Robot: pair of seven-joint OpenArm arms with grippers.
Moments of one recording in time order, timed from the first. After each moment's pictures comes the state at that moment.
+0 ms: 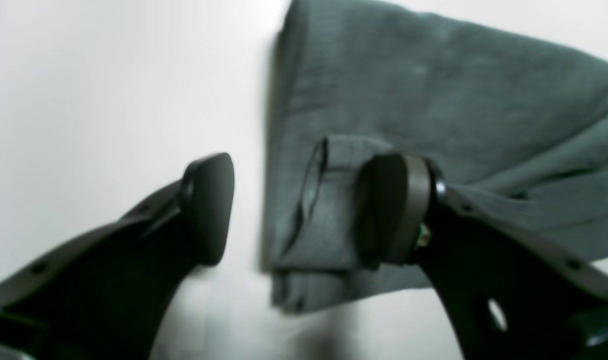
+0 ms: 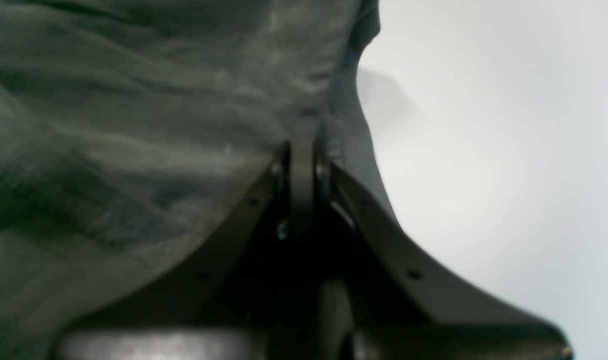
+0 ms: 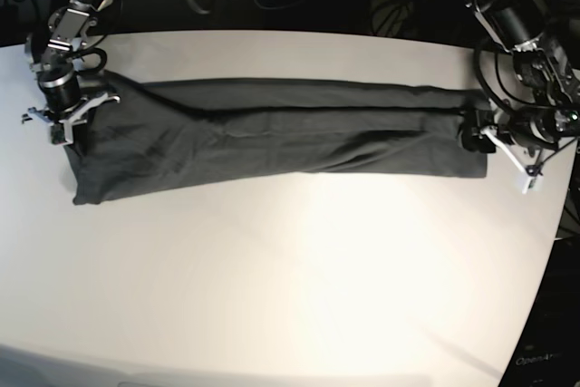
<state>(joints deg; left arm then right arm) -6.1 -12.8 -37.0 74.6 -22.6 -39.4 71.0 -3.0 5.5 49.7 60.8 -43.9 39.5 23.5</state>
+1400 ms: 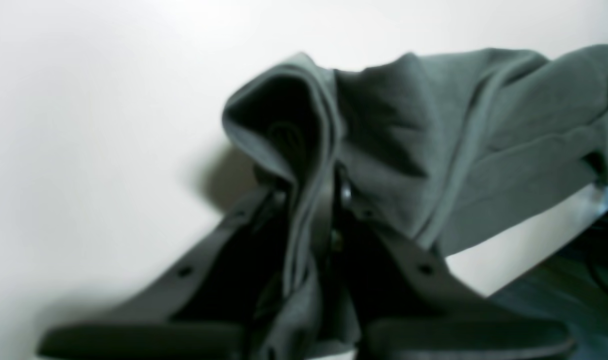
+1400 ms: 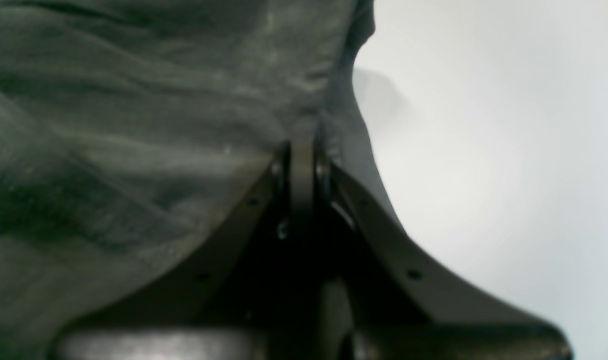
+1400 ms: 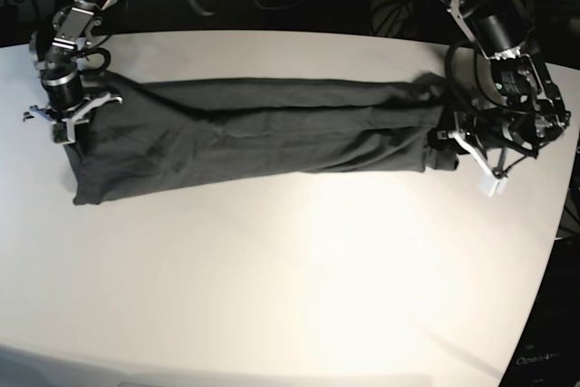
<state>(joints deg) -8.3 -9.0 -35.4 70.9 -35.2 -39.1 80.2 -3.1 4.3 49.7 60.9 -44.2 38.0 24.0</state>
